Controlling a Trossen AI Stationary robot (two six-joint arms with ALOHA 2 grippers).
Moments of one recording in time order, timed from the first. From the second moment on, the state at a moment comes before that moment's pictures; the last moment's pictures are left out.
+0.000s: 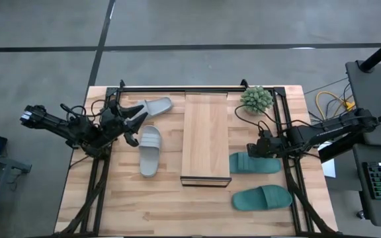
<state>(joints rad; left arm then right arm) -0.35 0.71 0.64 0.47 -0.87 0.11 0.21 0.85 0.47 -0.75 0.08 1.67</state>
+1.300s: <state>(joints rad) -0.35 0.71 0.64 0.47 -0.87 0.11 0.41 0.85 0.33 -0.47 0.28 1.83</state>
